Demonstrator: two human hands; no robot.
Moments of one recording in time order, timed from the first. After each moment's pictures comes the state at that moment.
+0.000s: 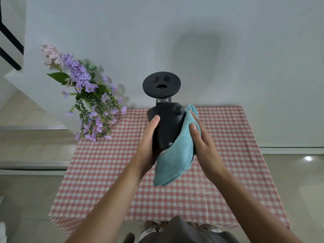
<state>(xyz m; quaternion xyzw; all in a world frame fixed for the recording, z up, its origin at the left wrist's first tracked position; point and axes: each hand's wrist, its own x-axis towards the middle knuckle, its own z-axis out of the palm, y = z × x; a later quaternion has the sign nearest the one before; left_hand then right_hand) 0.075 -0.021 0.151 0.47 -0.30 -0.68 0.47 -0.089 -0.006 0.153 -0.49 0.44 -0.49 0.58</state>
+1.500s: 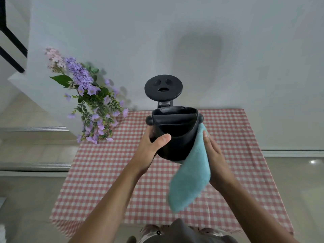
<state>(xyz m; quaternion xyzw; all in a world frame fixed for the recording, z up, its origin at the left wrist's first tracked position) 0.095 -0.018 0.140 0.49 -0.48 -0.56 0.46 -0.099 0.005 0.153 -0.41 0.46 -0.47 0.63</state>
